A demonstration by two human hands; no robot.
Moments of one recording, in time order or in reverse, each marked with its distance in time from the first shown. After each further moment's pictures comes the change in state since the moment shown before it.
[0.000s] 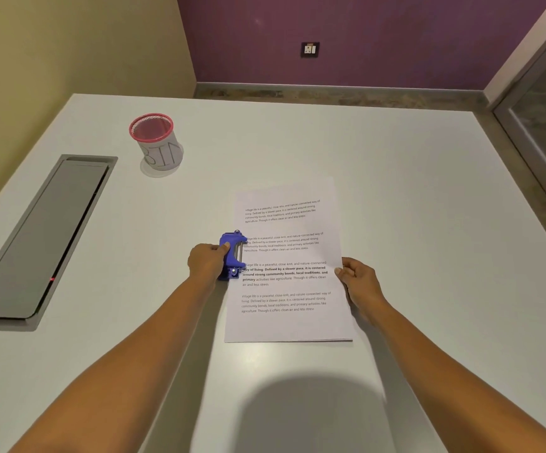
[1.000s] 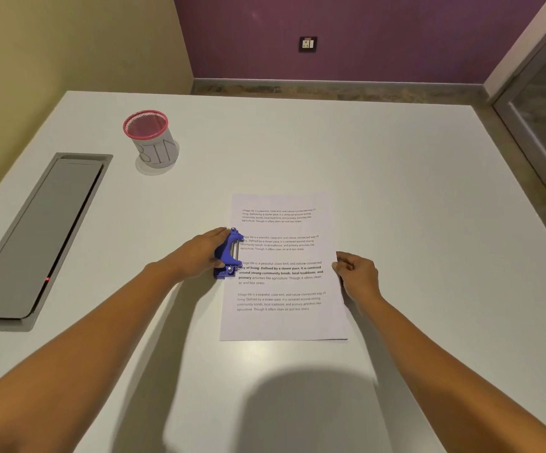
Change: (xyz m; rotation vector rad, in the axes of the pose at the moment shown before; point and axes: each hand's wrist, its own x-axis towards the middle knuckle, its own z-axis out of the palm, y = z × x) left_hand 0.021 0.010 -0.038 0.853 -0.536 0.639; right_hand 0.004 -0.008 0.003 -0.239 0.171 -0.060
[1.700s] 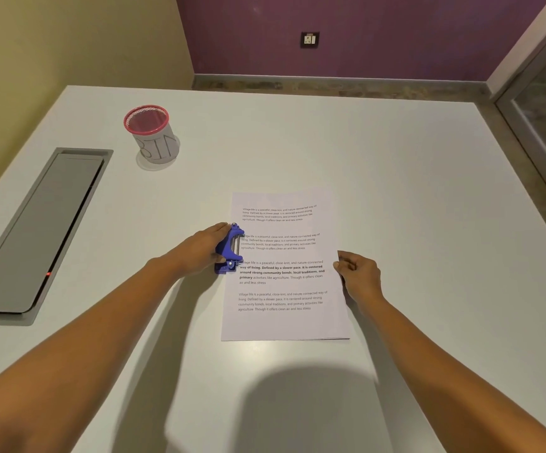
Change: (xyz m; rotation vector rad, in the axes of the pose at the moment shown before) left_hand 0.003 -0.003 0.004 -0.004 0.024 0.016; right_hand -0.004 0.003 -0.002 0.024 0.005 -0.007
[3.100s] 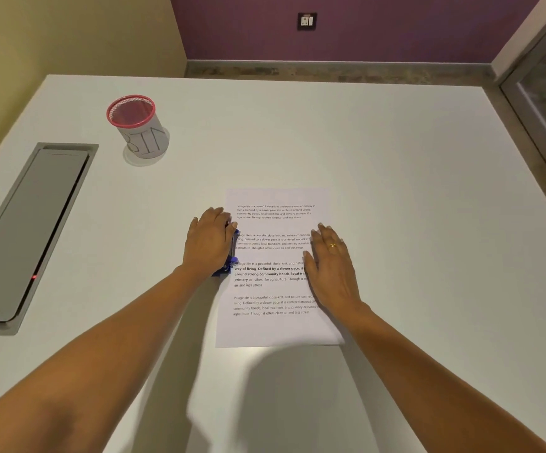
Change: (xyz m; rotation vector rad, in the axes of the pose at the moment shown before) left_hand 0.025 0.030 0.022 0.054 0.436 -0.166; right_hand 0.006 0.001 0.040 -0.685 -0.008 -0.551
